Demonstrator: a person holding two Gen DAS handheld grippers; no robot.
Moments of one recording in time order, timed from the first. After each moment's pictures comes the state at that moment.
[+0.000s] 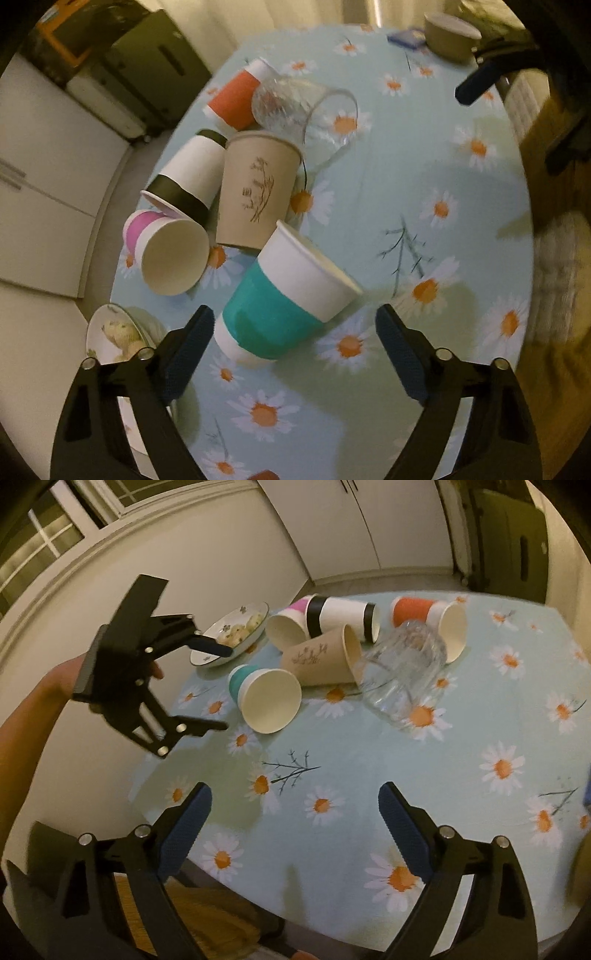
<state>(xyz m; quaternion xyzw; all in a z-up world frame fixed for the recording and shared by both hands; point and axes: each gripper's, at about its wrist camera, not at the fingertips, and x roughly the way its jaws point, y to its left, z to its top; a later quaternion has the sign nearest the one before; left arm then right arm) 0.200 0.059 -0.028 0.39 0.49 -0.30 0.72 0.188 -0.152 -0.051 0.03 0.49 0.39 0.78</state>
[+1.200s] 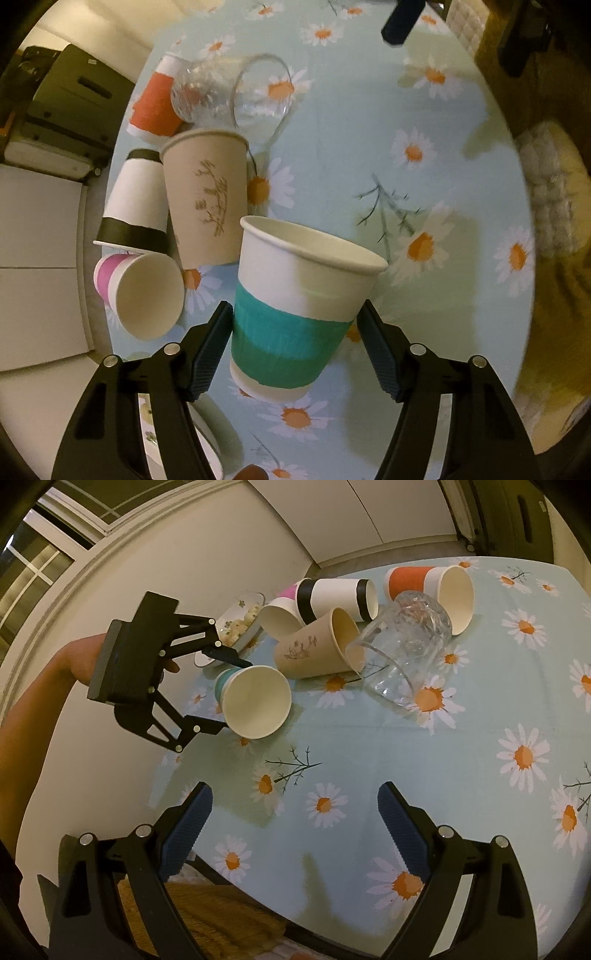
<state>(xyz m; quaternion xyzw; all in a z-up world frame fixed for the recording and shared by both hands) 0.218 0.038 -0.044 0.48 0.50 -0.37 0.62 0.210 -0.162 -0.063 0.08 0.53 0.41 0.74</state>
